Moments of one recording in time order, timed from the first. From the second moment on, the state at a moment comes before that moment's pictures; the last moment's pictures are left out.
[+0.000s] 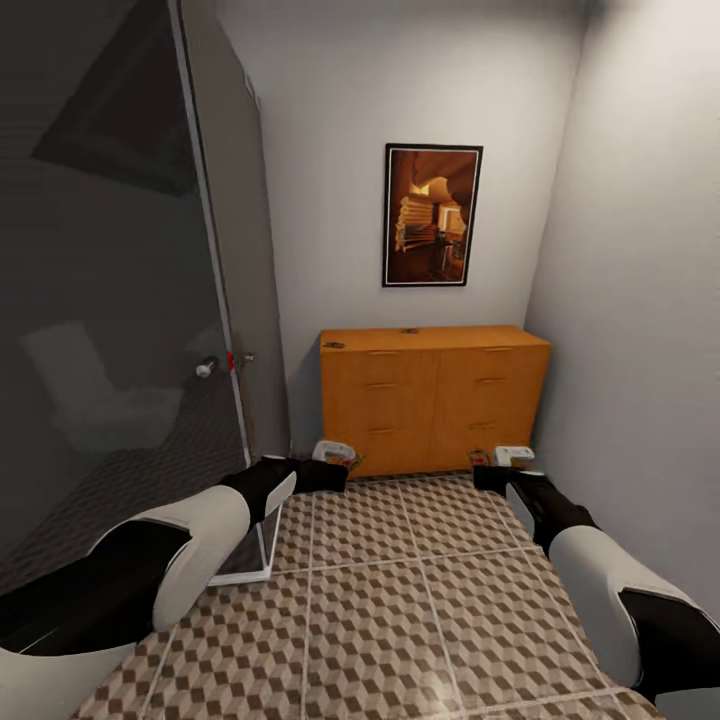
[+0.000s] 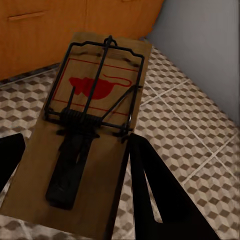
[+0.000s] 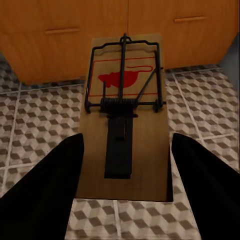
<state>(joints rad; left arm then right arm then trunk) -1.17 -0.16 -0.16 0.00 0.05 0.18 -0.43 -0.96 -0.08 -0.16 -0.35 0.13 0.27 0.08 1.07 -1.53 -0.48</state>
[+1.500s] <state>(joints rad) -1.13 -0.16 -0.15 -0.01 0.06 0.15 -0.42 -0.93 -0.07 -0.16 -0.33 0.12 0.25 0.06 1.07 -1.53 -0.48</state>
